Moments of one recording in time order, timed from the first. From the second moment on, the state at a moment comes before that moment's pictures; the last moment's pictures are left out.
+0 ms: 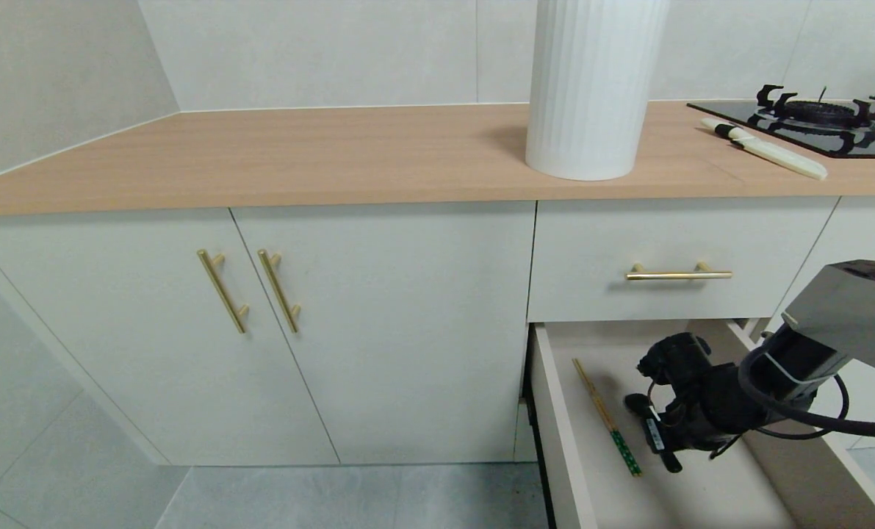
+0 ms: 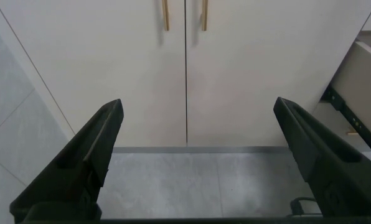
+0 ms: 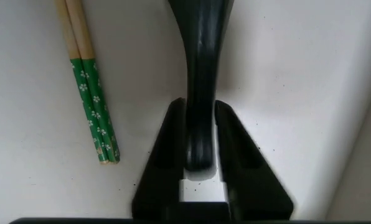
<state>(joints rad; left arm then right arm) 0.00 0.00 0.00 0.00 0.01 -0.01 0.22 2.26 -0.93 -0.21 -0.21 0.09</state>
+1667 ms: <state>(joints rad) 0.00 0.00 0.00 0.00 0.01 0.00 0.25 1.72 -0.88 0.09 -0.14 0.05</state>
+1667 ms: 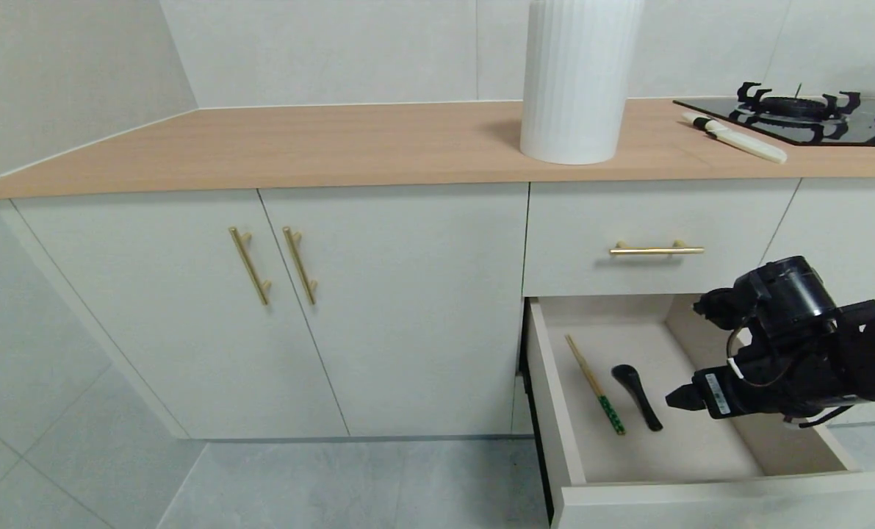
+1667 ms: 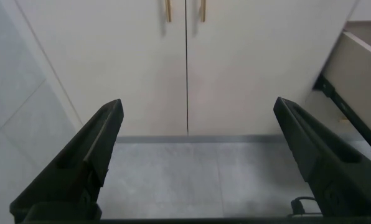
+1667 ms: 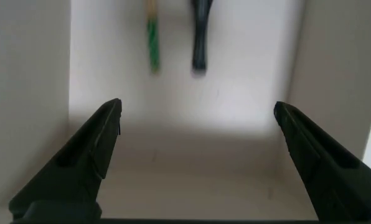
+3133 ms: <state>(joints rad) 0.00 0.00 0.00 0.00 0.01 0.00 0.44 1.70 -0.82 0.54 -0.10 -0.20</state>
